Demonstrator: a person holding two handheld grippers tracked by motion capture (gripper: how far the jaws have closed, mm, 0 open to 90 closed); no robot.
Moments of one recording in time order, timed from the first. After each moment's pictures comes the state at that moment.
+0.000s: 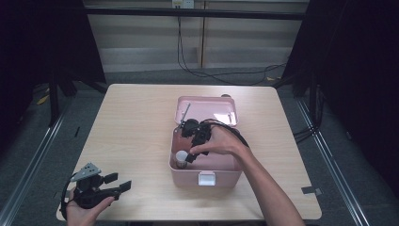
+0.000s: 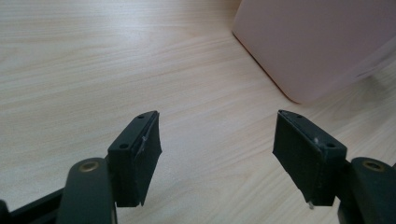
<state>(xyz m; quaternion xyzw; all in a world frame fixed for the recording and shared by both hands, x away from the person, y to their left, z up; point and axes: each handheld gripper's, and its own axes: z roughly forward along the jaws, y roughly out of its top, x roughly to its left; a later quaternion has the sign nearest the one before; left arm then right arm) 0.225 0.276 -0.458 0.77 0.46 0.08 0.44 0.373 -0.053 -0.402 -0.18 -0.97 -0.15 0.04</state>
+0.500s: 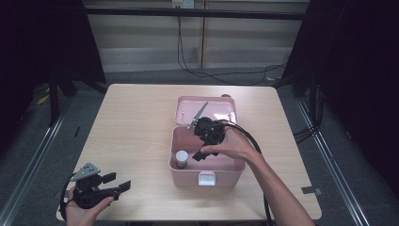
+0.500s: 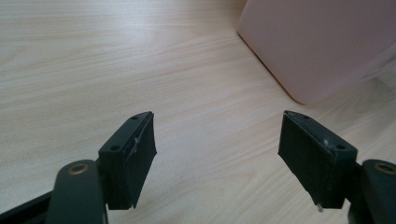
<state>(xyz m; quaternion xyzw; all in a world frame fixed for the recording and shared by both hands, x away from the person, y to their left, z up) 0.225 0.276 -0.458 0.76 0.47 0.09 0.44 0.357 -0.088 -0.388 -0.22 -0.95 -0.20 0.00</state>
